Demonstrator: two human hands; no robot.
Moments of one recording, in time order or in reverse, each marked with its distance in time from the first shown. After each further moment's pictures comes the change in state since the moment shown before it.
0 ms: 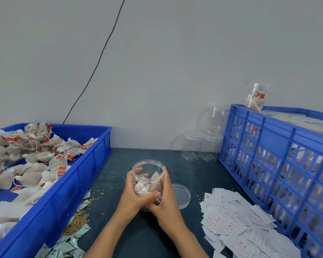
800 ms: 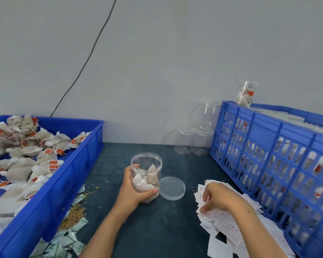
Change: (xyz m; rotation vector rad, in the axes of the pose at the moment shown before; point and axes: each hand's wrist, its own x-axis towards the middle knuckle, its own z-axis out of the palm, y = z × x) left_hand -0.001 -0.014 -0.005 0.080 -0.034 -0.027; right_hand -0.016 -0.038 -0.131 -1.078 -0.251 0.626
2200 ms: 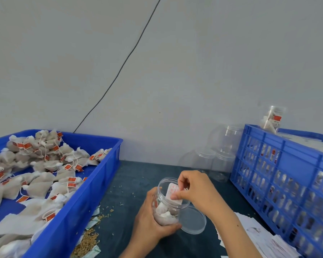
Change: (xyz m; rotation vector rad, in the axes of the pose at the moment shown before) left_hand -0.006 0.007 0.007 0.202 0.046 0.193; right_hand 0.003 -0.112 -0.036 0.357 0.403 -0.534
